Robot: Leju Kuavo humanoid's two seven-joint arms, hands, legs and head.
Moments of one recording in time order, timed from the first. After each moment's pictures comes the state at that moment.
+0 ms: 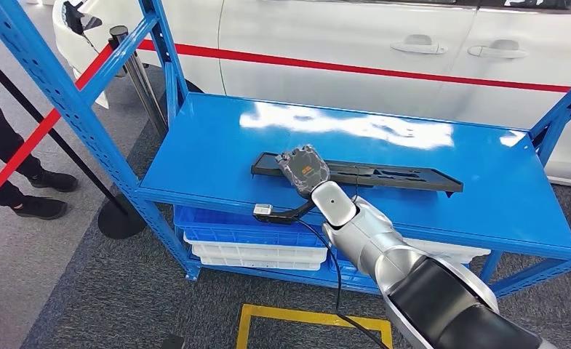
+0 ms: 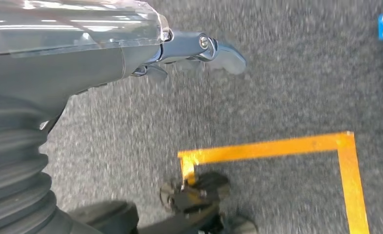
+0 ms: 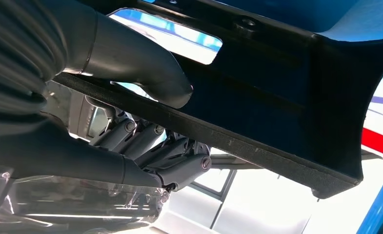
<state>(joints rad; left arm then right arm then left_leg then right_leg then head) -0.13 -0.21 0.71 -0.21 -1.08 0.22 -0.29 -0.95 0.14 0.72 -0.31 1.45 -0.62 -0.03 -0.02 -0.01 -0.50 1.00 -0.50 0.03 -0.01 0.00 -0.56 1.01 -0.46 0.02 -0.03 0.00</state>
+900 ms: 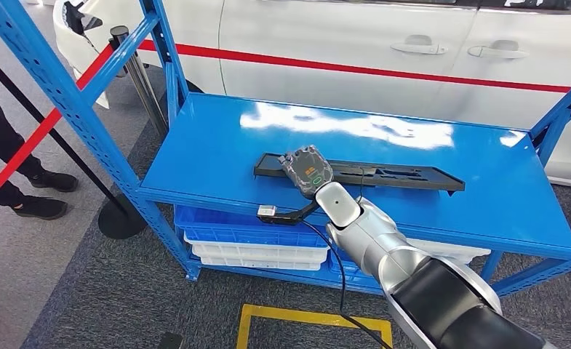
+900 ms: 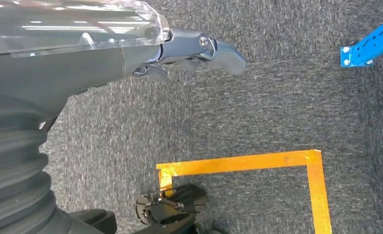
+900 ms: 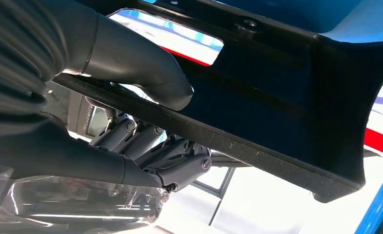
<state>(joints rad) -0.12 -0.22 0.70 -0.21 -1.04 0.29 -0.39 -0.94 0.13 0.68 -0.31 1.49 -0.64 -0.04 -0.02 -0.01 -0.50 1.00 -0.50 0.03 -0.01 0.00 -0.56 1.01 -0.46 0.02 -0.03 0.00</state>
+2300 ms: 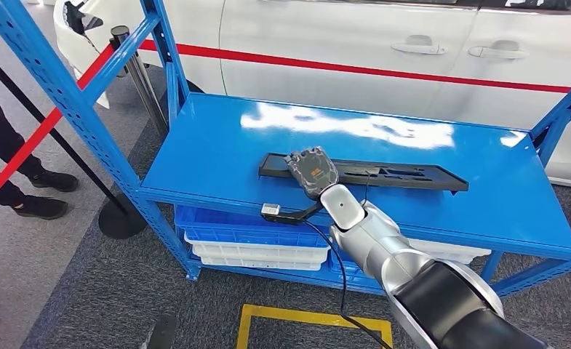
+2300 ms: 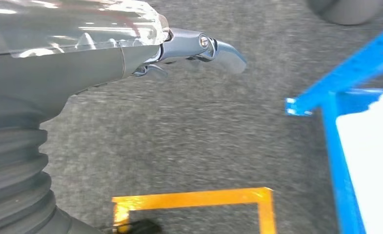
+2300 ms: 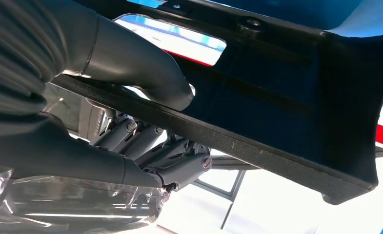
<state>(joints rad) -0.19 -0.22 0.71 -0.21 -1.02 0.42 -0.48 -0.92 0.10 0.61 -0.31 1.54 -0.67 -0.02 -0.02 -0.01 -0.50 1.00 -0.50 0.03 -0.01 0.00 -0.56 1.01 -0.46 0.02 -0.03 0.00</state>
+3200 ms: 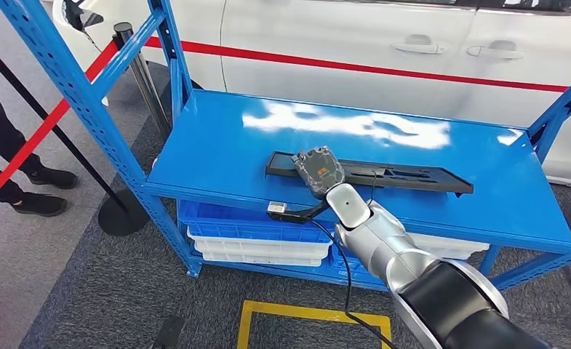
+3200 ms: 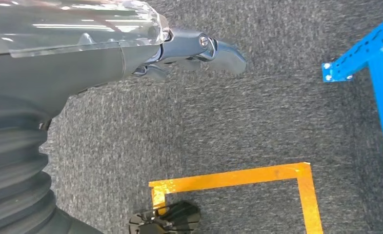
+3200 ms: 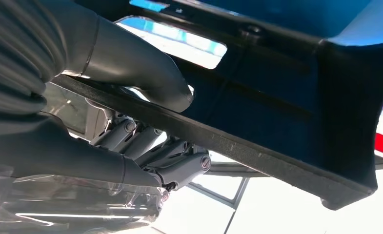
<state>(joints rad) -0.19 -0.21 0.65 -0.21 -1.05 0.32 -0.34 -0.91 0.10 0.58 -0.32 1.55 -0.64 -0.05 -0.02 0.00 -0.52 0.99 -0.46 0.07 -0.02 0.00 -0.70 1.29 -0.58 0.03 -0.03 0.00</state>
